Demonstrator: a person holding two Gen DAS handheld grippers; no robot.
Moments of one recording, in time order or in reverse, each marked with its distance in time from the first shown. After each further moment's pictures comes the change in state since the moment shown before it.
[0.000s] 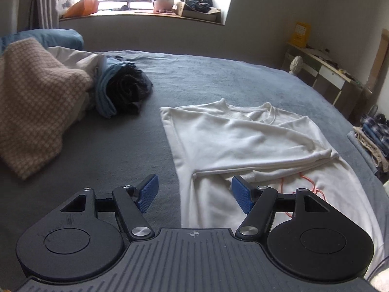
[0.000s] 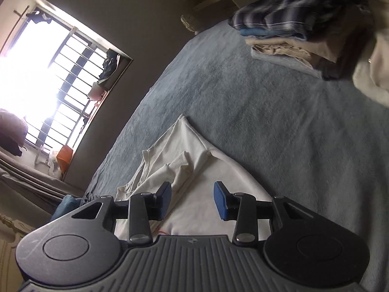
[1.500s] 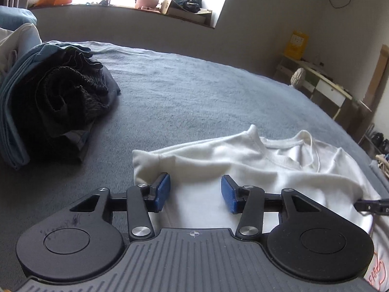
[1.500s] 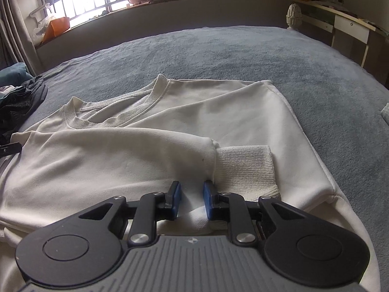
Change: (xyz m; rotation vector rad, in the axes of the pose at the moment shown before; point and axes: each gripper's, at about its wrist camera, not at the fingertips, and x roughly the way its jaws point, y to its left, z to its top) left arm 0.259 0.036 0.067 -0.021 -0.055 -0.176; right arm 0.281 0.121 -0.066 -0.754 0.102 -0.226
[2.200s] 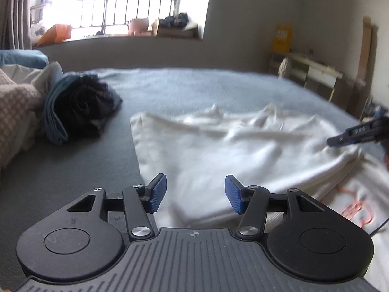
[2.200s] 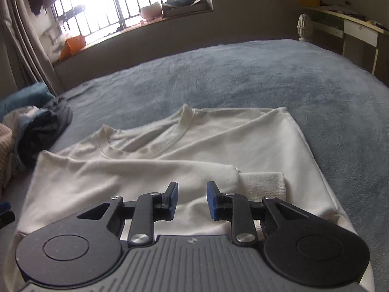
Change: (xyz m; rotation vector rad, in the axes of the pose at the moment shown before) left arm -0.086 -0.067 -0.082 0.196 0.021 0.151; right arm -0.018 0.008 0.025 0.011 -0.018 0.059
